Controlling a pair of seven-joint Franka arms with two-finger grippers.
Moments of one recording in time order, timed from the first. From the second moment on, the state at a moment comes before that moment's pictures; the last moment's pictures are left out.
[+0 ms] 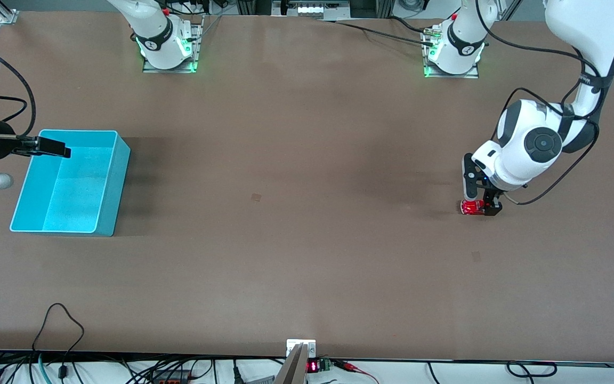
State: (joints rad) left arm 0.11 0.33 -0.14 -2.18 0.24 2.48 1.39; right arm -0.06 0.22 -0.03 -1.52 0.04 1.51 -0.04
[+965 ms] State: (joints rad) left arm 0.18 0.44 -0.14 -2.18 0.26 2.63 1.41; right arm -0.02 0.30 -0.03 -1.52 0.04 1.52 -0.04
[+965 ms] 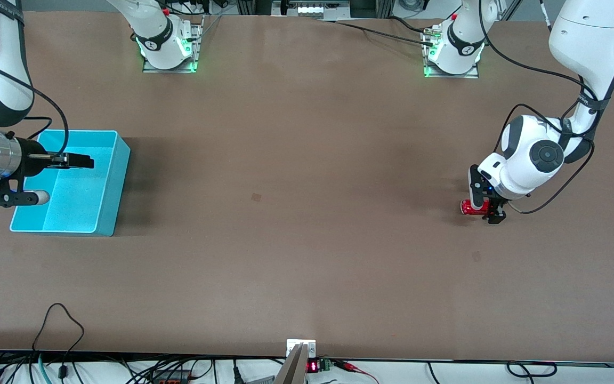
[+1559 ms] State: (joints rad) left arm 0.18 0.44 -0.14 -2.17 0.26 2.63 1.41; right arm -0.03 0.30 -0.04 -1.50 0.05 1.53 -0.04
